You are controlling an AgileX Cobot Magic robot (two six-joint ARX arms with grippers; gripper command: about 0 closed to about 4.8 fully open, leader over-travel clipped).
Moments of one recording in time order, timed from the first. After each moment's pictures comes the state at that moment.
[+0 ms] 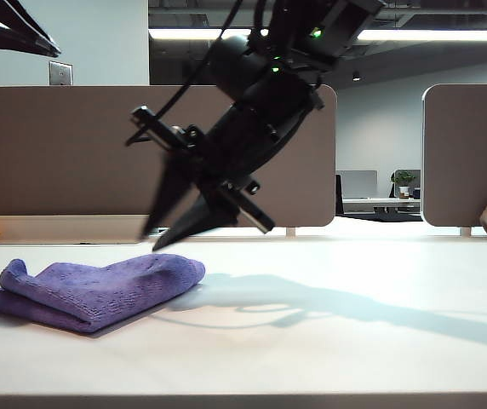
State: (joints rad) left arm -0.14 0.88 0.72 -0.18 0.55 -0.51; right arm 0.71 1.99 1.45 -0.38 -0.51 0.44
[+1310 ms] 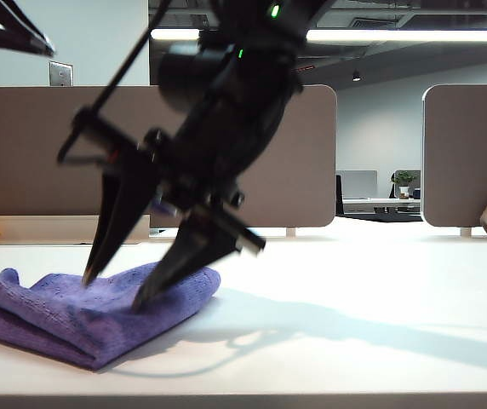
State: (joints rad) left arm -0.14 0.86 0.72 -0.22 0.56 -0.51; right arm 0.84 1.98 1.45 -0.69 -0.53 0.31
